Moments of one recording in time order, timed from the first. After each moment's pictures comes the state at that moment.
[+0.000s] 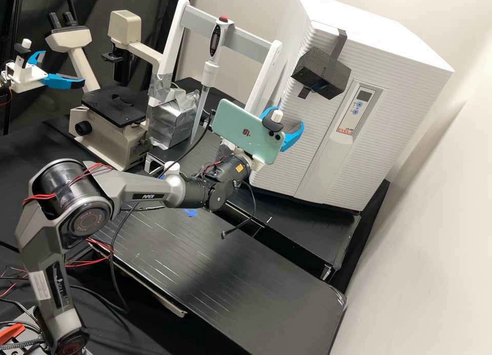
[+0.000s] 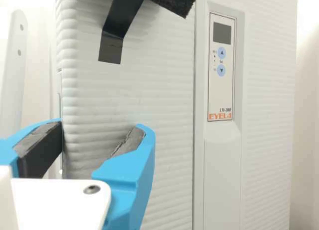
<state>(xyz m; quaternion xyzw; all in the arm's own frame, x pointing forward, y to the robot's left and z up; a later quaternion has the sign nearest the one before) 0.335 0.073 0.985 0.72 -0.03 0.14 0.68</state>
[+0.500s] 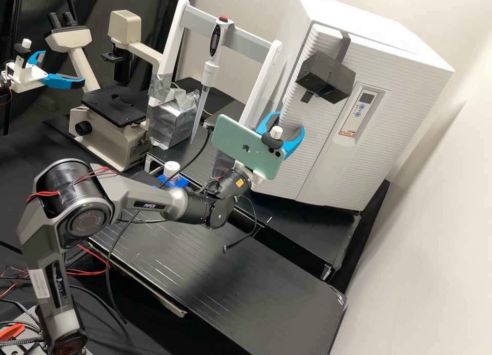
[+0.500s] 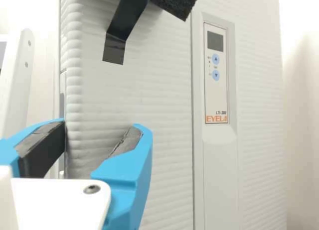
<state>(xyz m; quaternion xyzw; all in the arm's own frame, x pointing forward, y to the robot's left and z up) 0.311 0.044 0.985 0.73 -0.03 0.17 0.66</state>
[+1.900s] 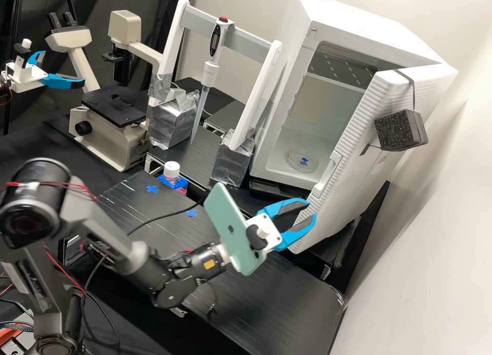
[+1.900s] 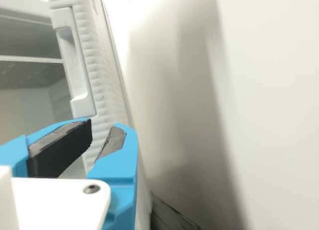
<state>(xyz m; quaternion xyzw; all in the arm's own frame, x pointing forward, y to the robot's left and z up) 0.173 -0.028 0.967 0.74 -0.20 0.20 0.61</state>
